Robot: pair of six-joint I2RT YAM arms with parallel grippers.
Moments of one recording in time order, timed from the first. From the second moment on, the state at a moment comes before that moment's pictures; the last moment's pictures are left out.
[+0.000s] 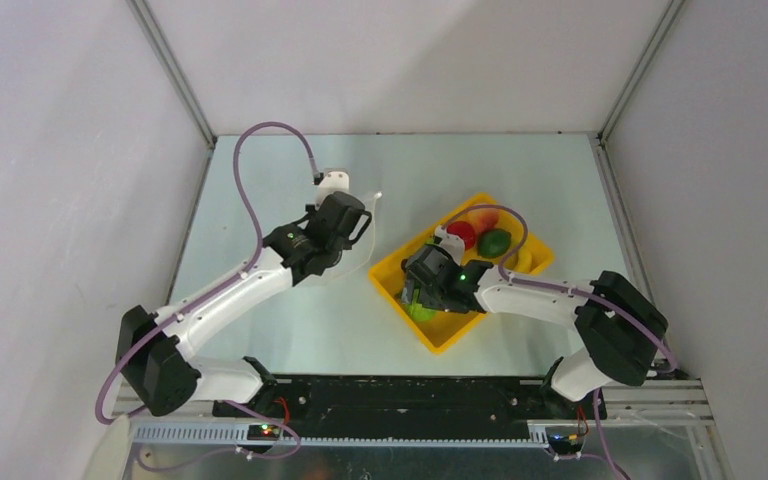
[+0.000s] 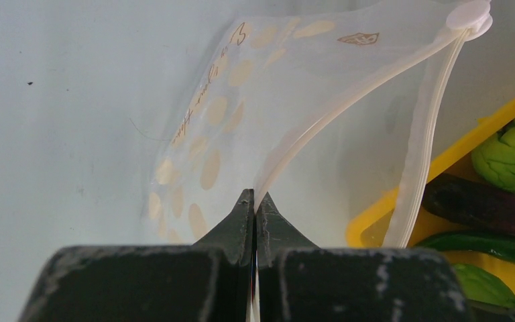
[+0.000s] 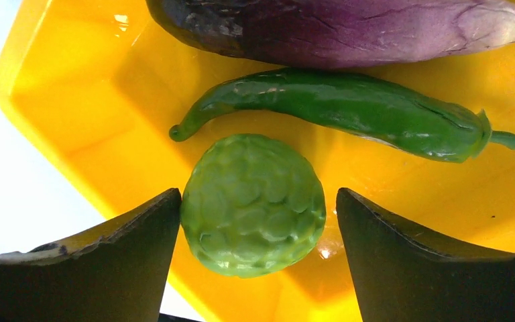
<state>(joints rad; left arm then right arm) -0.73 1.30 1.10 -0.60 -0.65 -0.44 0.95 1.52 0.90 -0.42 0.29 1.02</state>
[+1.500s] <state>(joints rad) -0.76 1.24 1.09 -0.59 -0.56 -0.48 0.90 1.20 0.91 0.06 0.21 0.76</state>
